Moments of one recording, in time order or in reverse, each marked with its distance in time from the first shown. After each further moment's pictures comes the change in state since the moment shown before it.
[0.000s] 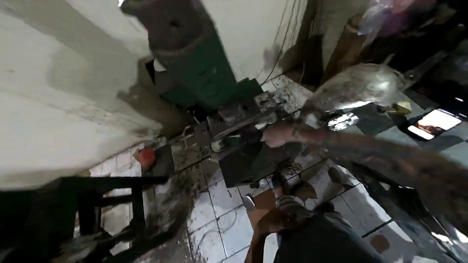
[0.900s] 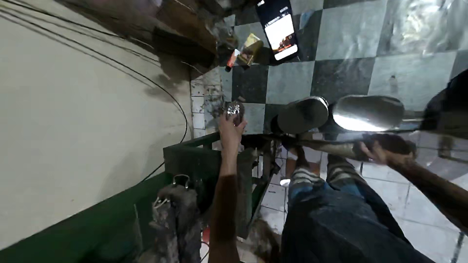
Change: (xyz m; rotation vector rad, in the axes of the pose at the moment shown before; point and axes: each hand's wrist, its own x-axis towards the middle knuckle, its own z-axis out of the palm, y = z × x) left_hand 0.353 0.285 0.010 1.428 0.257 0.052; right_hand -0.291 0.107 0.547 1.030 0.445 1.331
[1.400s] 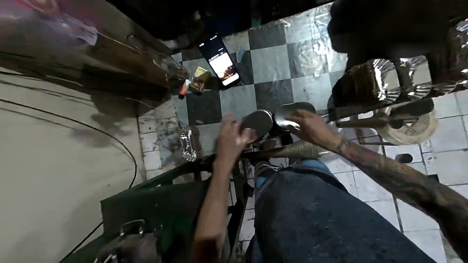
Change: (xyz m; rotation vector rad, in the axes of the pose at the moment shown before) left_hand -0.044 0.101 0.019 -0.019 0.002 0.630; right_hand -0.044 -0.152 -0.183 0.108 0.288 -0.365
